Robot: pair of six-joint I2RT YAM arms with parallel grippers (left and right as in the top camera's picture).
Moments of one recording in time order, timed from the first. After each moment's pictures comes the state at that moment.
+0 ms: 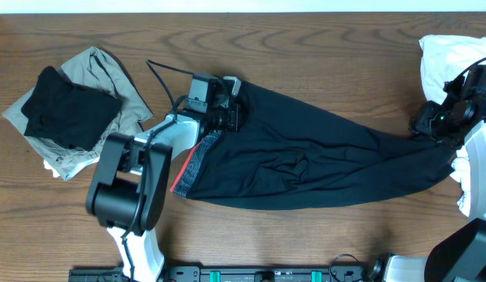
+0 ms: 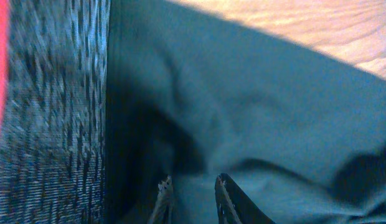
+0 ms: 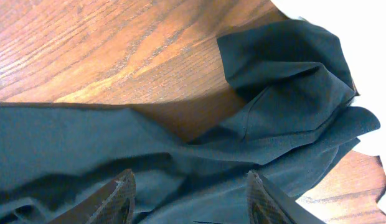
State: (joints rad) left arm -0.30 1.99 1.06 -0.02 0.46 -0.23; right arm -0.36 1.54 1.25 -0.92 -0.11 0.16
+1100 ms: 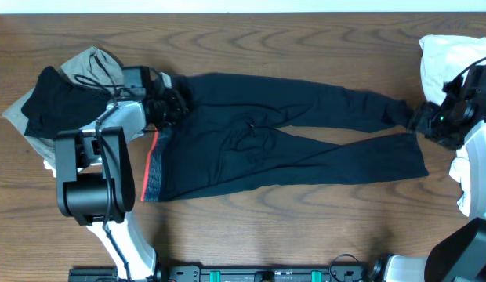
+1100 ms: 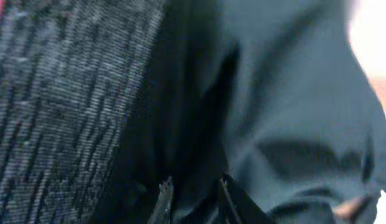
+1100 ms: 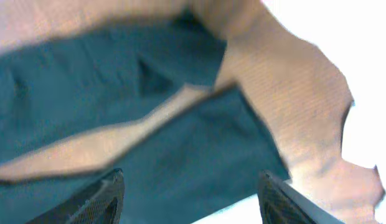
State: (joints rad) left arm 0.05 2.02 1.16 -0.34 0.57 -0.45; right arm -0.36 1.55 1.25 -0.87 -0.11 0.14
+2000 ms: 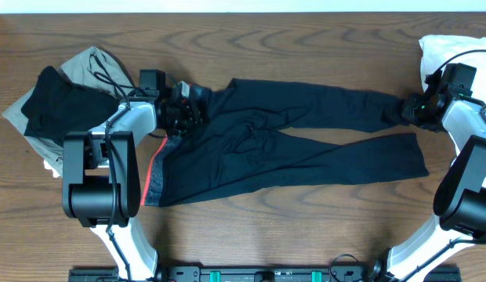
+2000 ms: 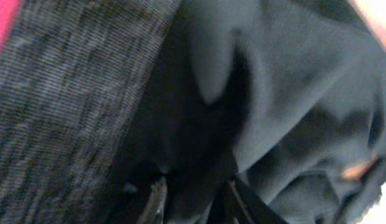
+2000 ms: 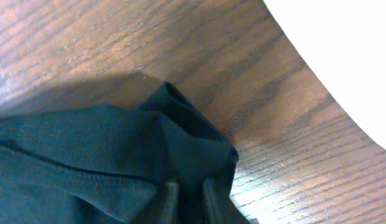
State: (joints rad) left arm -0.01 2.00 1.15 -0.36 0.57 -0.37; right arm -0.36 1.95 1.24 -0.45 -0.13 0.13
